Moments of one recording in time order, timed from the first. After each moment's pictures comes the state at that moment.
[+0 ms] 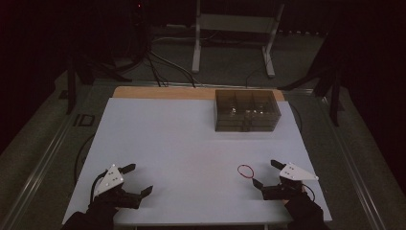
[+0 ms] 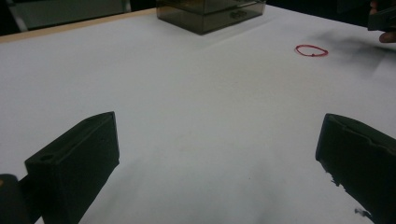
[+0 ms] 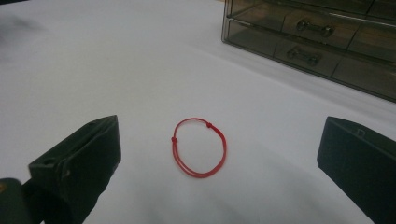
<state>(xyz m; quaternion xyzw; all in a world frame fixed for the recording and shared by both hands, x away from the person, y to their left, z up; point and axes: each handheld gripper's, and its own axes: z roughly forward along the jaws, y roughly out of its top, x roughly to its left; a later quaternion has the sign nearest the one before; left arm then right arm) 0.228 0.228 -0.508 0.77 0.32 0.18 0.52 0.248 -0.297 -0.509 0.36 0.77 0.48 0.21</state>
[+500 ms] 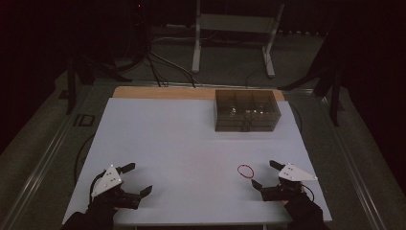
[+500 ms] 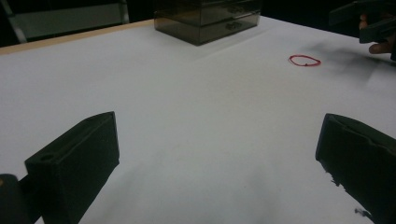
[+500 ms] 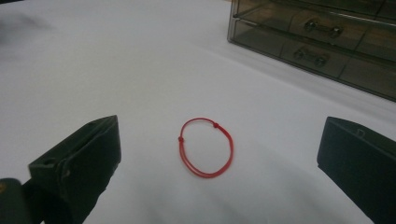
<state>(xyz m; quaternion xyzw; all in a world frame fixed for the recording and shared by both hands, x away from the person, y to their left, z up) 0.226 0.231 -0.506 0.76 0.32 0.18 0.53 0.246 -0.294 -0.509 0.35 0.78 0.48 0.21</state>
